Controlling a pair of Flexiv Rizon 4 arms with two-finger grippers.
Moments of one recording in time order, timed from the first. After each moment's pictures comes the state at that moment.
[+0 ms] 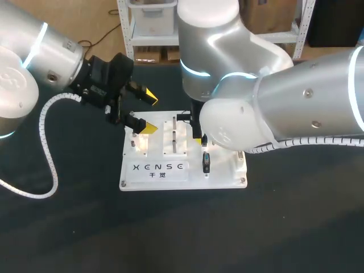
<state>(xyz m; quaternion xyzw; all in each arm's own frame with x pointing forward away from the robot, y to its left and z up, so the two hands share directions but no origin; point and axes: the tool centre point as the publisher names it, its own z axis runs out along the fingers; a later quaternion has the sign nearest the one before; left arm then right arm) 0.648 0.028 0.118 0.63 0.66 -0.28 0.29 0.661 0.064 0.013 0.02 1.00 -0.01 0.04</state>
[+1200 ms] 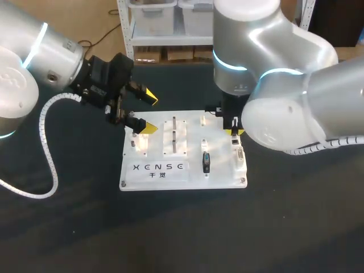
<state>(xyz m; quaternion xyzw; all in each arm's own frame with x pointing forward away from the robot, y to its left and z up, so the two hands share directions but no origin) 0.648 0.028 0.118 0.63 0.66 -0.28 0.29 0.664 -0.006 0.039 0.04 1.00 -0.03 0.08</state>
